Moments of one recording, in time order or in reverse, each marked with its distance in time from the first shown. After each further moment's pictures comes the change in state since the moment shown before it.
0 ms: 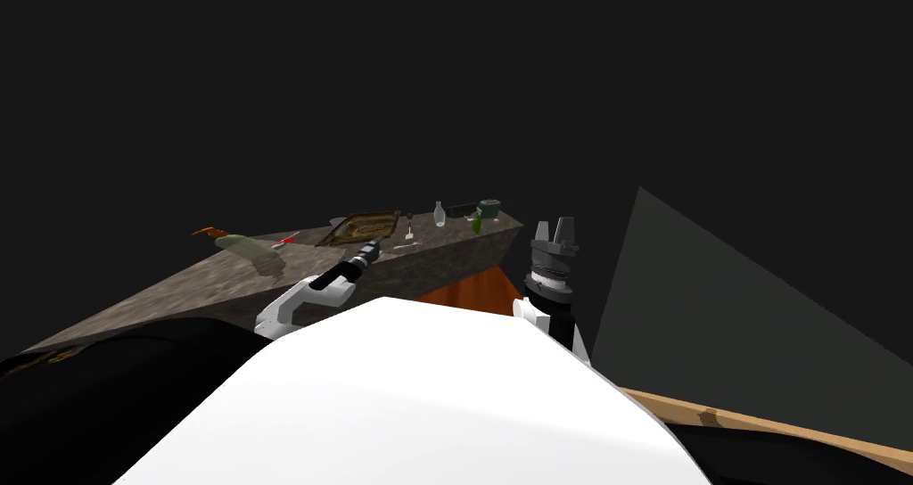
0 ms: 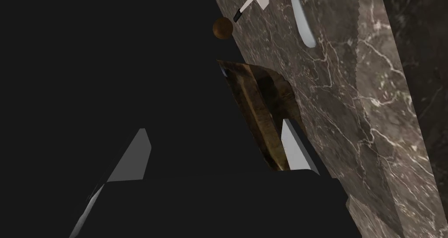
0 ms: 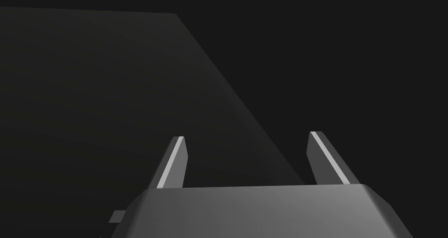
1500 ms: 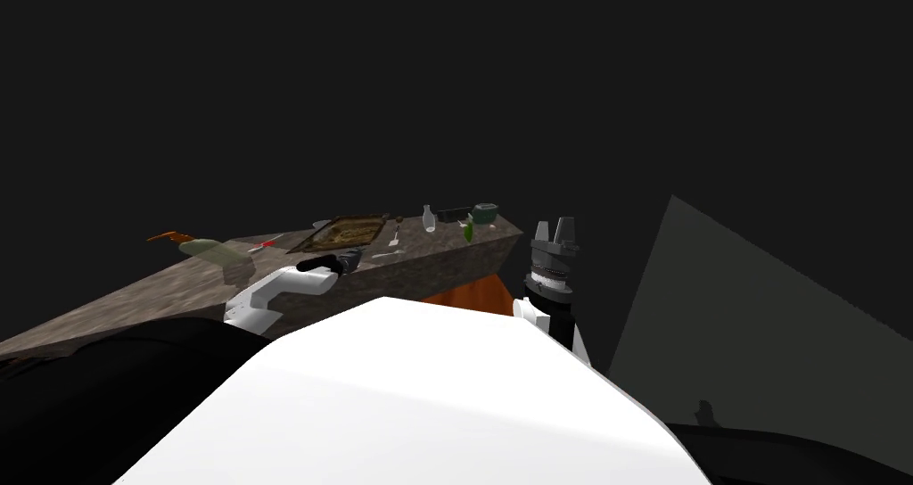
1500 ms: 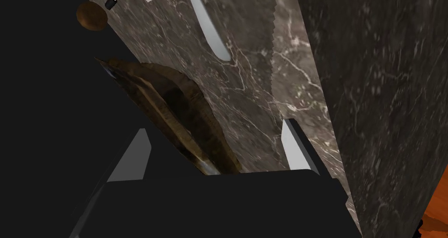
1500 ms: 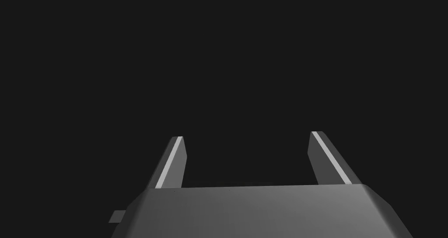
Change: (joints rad) left arm -0.035 0.173 0.101 0.164 0.215 0.431 -0.008; right arm 0.000 0.000 0.000 0.000 0.000 0.000 0.000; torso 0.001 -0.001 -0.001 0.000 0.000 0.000
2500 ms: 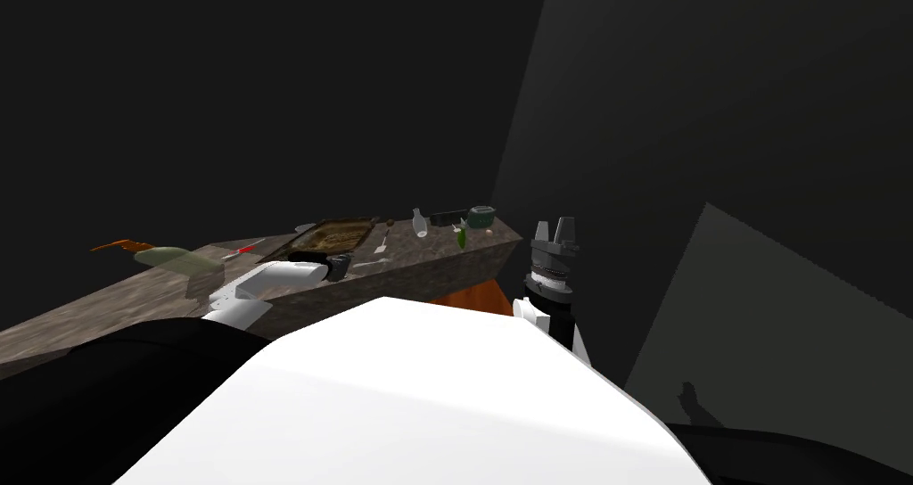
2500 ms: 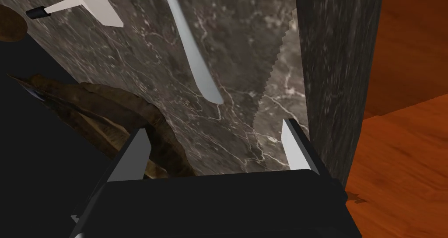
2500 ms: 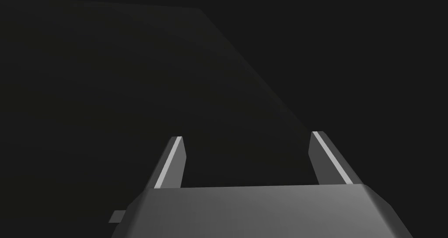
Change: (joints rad) left arm -0.040 0.076 0.050 0.118 0.159 0.250 -0.011; right arm 0.000 0.000 0.000 0.000 0.000 0.000 0.000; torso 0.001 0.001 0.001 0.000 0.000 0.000
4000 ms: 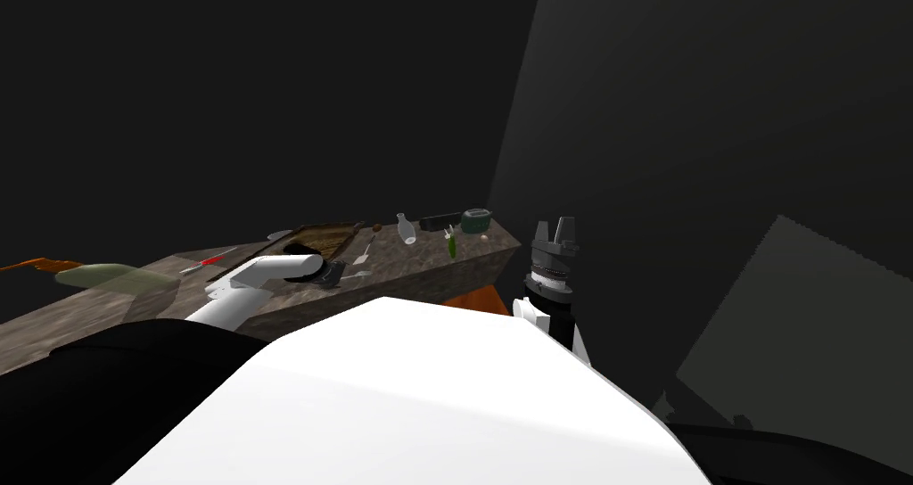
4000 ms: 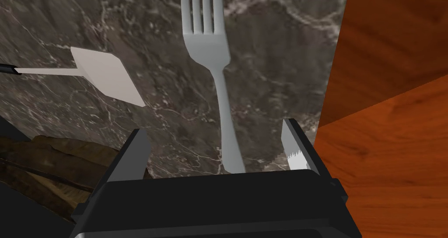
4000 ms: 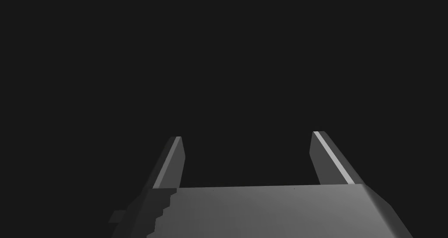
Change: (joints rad) left arm -0.101 0.018 0.052 0.131 0.134 0.293 -0.022; right arm 0.000 0.000 0.000 0.000 0.000 0.000 0.000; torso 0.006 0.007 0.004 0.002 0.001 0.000
